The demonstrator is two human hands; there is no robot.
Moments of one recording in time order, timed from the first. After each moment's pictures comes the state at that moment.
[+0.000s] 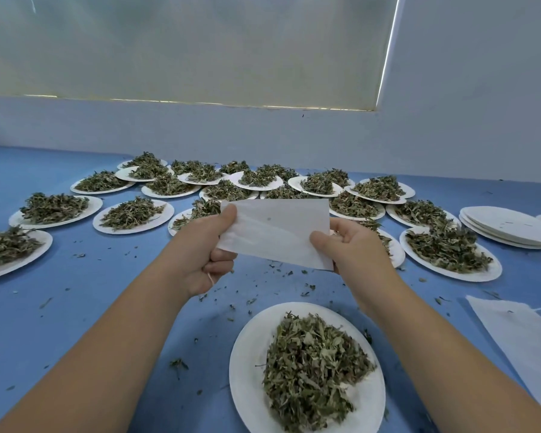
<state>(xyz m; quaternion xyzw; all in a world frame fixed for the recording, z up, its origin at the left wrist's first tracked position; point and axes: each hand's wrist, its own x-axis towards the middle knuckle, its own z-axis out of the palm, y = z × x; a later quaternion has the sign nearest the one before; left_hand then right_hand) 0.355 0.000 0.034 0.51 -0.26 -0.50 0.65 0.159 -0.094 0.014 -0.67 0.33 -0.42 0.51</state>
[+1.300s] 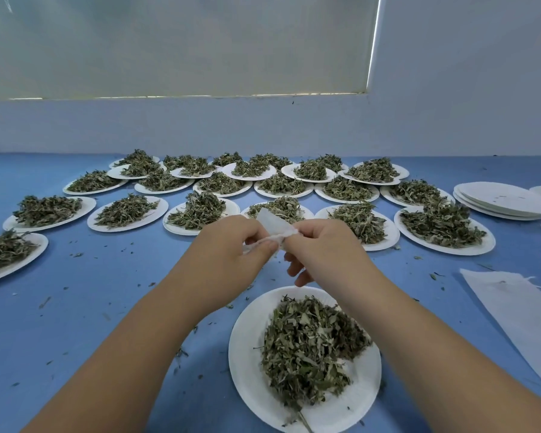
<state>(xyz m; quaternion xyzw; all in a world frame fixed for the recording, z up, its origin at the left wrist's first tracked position) 0.314 0.026 0.031 0.66 -0.65 -0.02 0.38 0.172 -0.049 0.025 -0.71 0.36 -0.35 0.49</state>
